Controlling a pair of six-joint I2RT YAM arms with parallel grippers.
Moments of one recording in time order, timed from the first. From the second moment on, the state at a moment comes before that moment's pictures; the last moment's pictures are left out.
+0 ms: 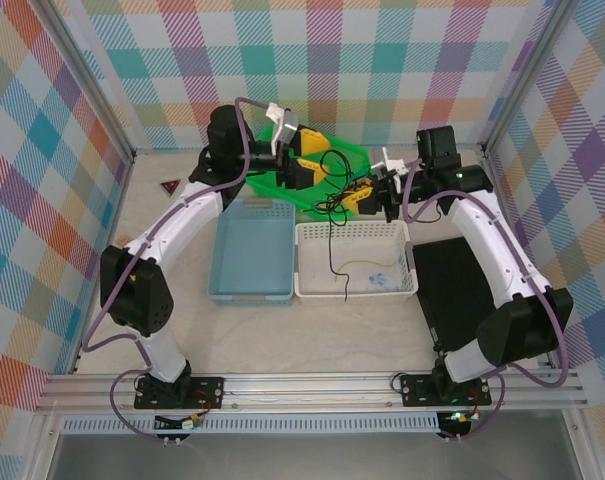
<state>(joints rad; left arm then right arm) -0.42 1.77 1.63 0.21 1.20 -0.11 0.25 1.50 1.54 -0.83 -1.33 -0.84</state>
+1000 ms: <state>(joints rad) -0.43 1.71 2.00 -0.24 0.47 -0.15 0.26 1.58 1.42 -0.20 -0.65 -0.45</state>
